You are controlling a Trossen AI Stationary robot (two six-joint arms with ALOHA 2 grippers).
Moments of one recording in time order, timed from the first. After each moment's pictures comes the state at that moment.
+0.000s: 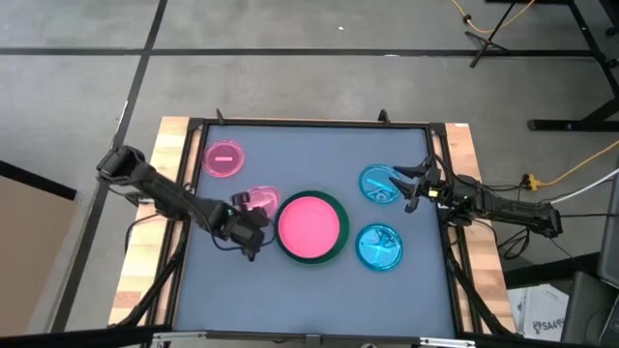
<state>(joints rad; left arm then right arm) -0.39 1.45 0.86 -0.73 -0.46 -0.58 -0.14 0.02 0.01 0.05 0.24 0.05</state>
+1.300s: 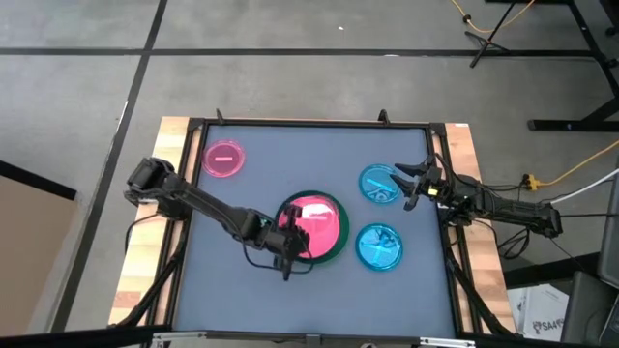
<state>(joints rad) -0.36 1.76 1.24 -0.47 -0.44 0.03 -0.14 0.02 0.01 0.05 0.30 0.05</state>
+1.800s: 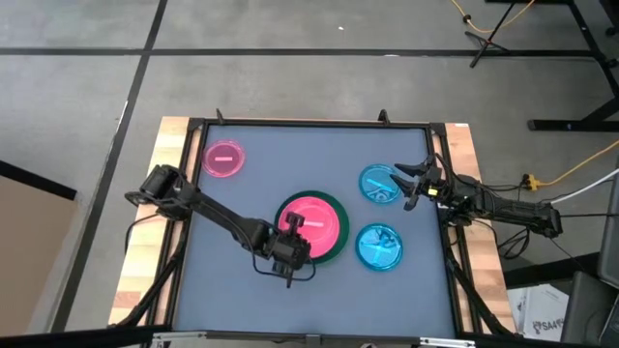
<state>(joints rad) -0.38 1.87 1.24 -0.48 -0.43 0.03 -0.14 0.02 0.01 0.05 0.30 0.05</state>
